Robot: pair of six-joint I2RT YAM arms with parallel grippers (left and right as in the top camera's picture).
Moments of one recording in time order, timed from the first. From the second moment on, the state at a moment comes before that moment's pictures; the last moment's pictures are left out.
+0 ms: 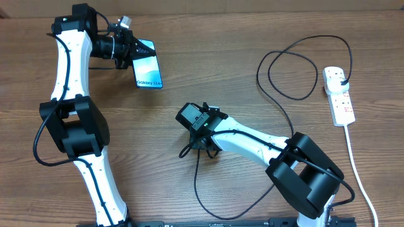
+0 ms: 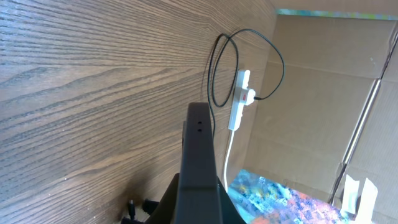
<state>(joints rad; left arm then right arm) 0.15 2.35 2.24 -1.36 1.05 -0.15 0.85 1.95 1.25 -0.69 0.10 0.93</state>
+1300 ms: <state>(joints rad) 0.15 2.35 2.24 -1.36 1.06 -0.15 0.39 1.96 1.27 -0.34 -0.86 0.76</state>
